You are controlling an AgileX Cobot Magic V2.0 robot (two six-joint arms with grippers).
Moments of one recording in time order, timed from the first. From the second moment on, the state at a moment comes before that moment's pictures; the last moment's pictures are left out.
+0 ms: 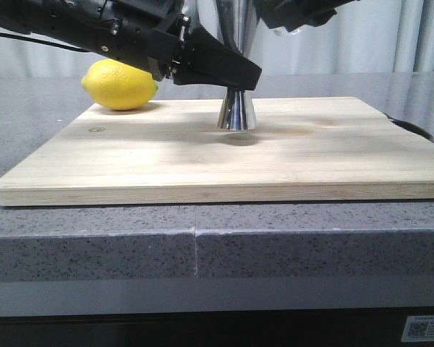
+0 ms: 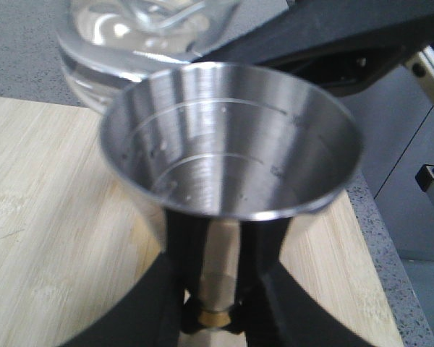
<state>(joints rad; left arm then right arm) -0.40 1.99 -1.44 -1.41 1.18 1.85 0.48 1.39 -0.95 -0.87 -0.08 0.24</state>
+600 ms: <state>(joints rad) -0.40 1.99 -1.44 -1.41 1.18 1.85 0.48 1.38 -0.95 -0.89 -0.08 0.24</state>
